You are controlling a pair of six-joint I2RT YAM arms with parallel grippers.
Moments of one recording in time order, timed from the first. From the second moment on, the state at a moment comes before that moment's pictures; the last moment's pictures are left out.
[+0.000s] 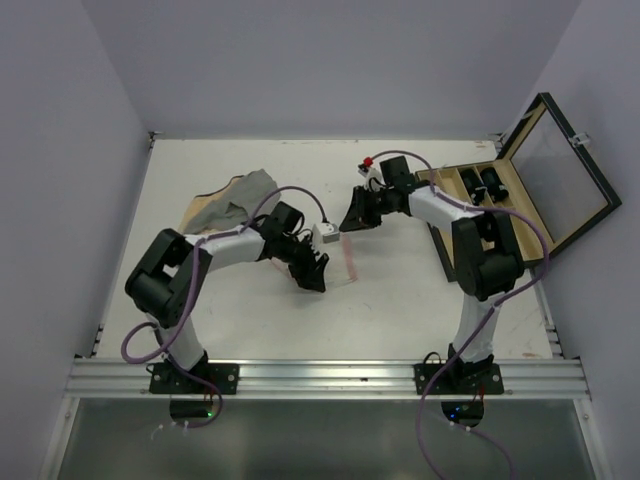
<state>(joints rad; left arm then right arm) -0.59 1.78 0.99 -0.26 0.72 0.28 0.34 1.92 1.35 -0.39 -0.66 0.38</state>
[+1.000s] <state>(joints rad) -0.17 1.94 1.05 -0.06 0.89 -0.05 0.32 2.03 1.16 -0.22 -0.72 0.46</state>
